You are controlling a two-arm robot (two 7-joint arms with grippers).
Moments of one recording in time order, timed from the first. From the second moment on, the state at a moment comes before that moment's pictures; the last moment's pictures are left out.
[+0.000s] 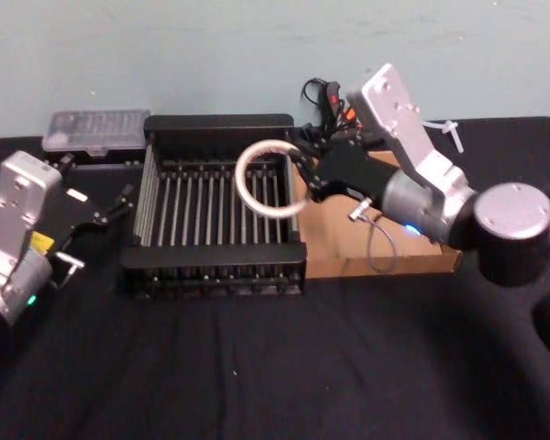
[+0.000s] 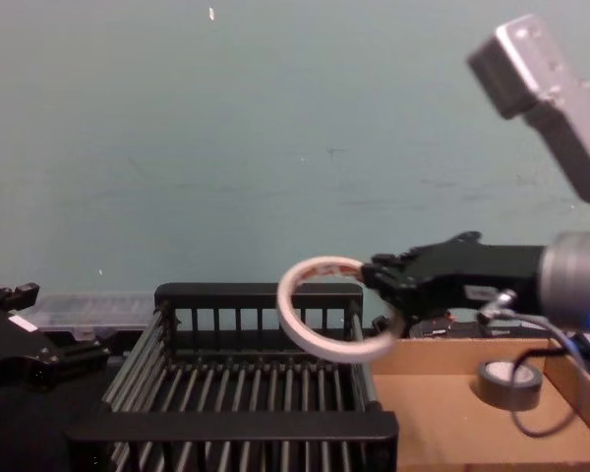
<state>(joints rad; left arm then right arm) -0.20 0.60 0.45 -1.41 -0.25 -0.12 0.03 0.41 0.33 -0.47 -1.45 0.13 0.21 0.40</state>
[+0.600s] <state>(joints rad) -0.20 0.60 0.45 -1.41 -0.25 -0.12 0.03 0.62 0.15 -0.54 -1.06 0.02 0.06 0.38</state>
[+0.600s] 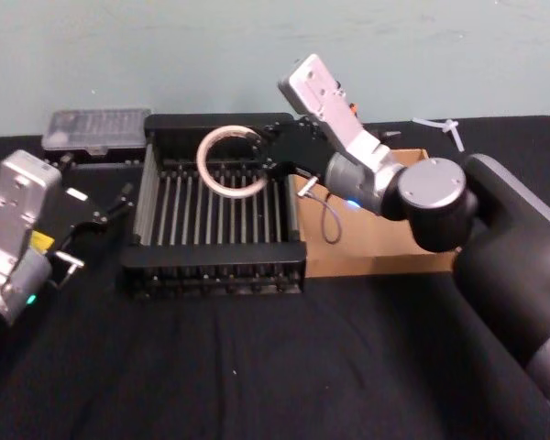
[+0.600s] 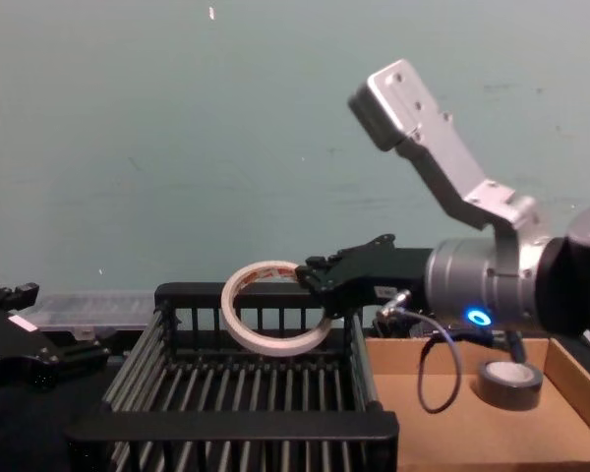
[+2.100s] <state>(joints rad) -0.20 0.60 0.45 -1.41 -0.25 -0.12 0.03 0.66 0.09 -0.54 -0.93 -0.03 0.03 0.38</state>
